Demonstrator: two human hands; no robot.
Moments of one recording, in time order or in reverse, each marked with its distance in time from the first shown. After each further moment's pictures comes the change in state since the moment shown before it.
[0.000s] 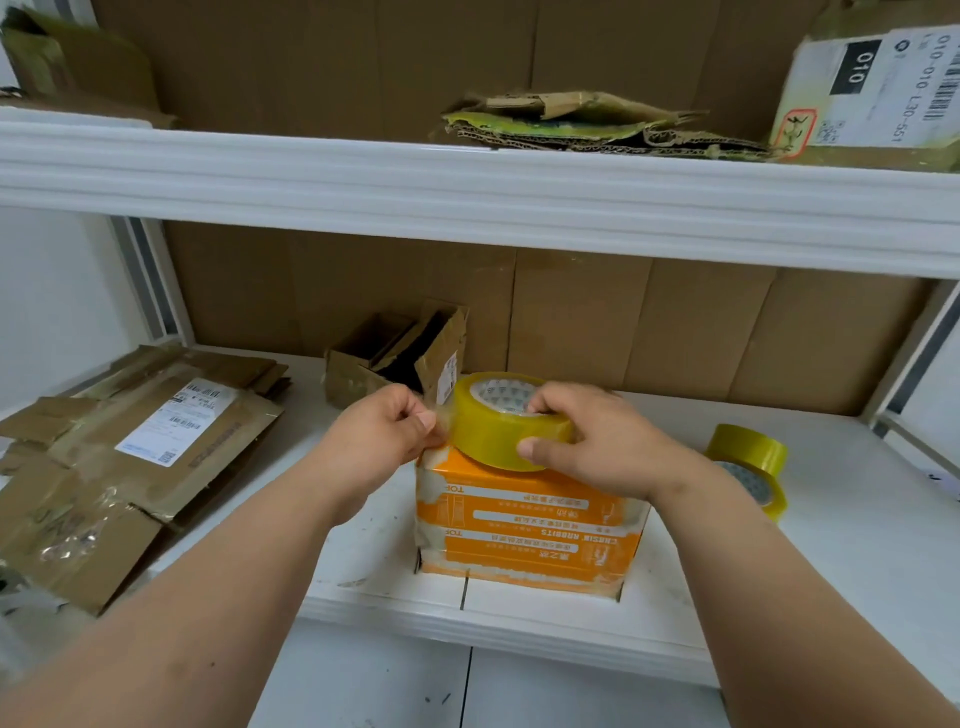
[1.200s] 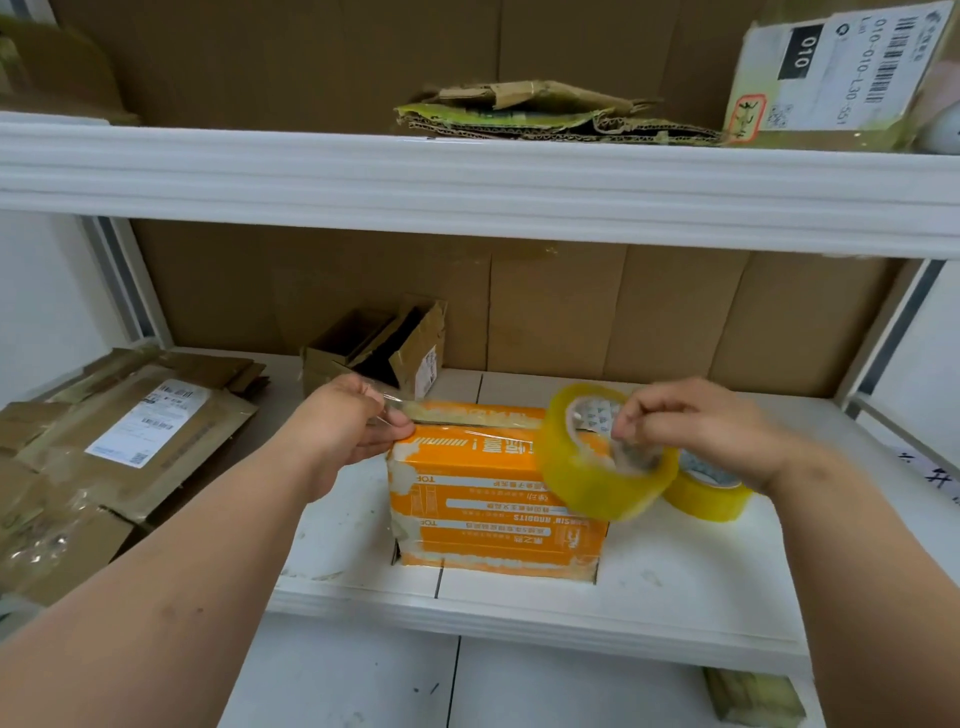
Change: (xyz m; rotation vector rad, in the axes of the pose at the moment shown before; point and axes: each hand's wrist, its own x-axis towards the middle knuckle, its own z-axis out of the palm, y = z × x) left_hand 0.010 0.020 0.006 -0.260 0.099 -0.307; right_hand -0.056 0.066 -0.046 0.363 -0.007 0.199
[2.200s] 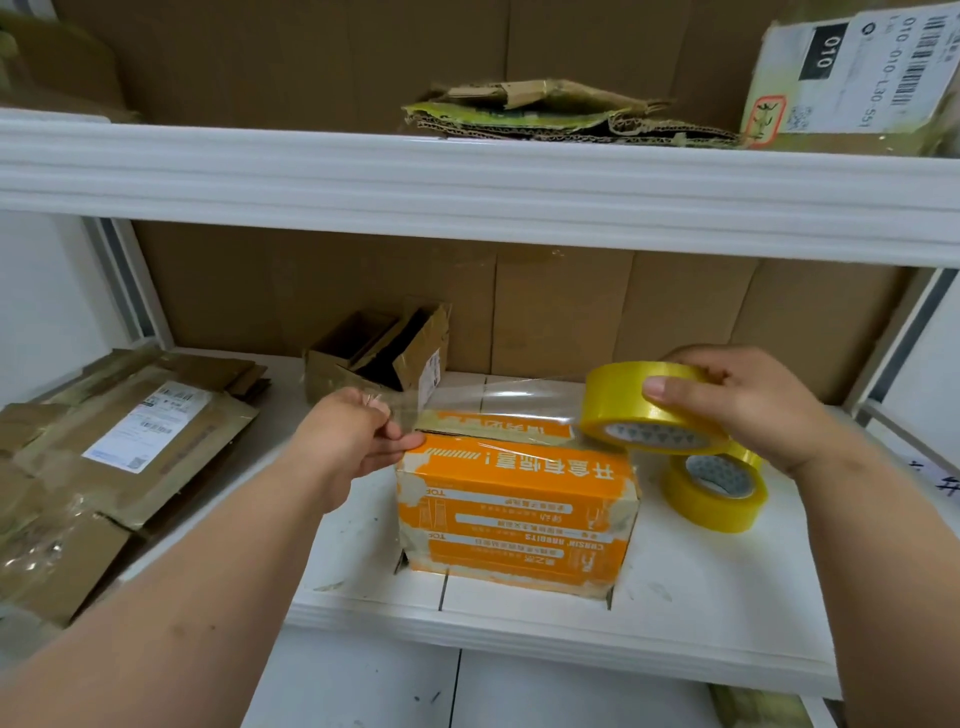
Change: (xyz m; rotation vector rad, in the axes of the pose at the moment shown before) left_hand 0.008 -0.007 0.004 -0.044 0.065 -0.021; right_hand 0.007 -0.003 -0.020 0.006 0.260 -0.042
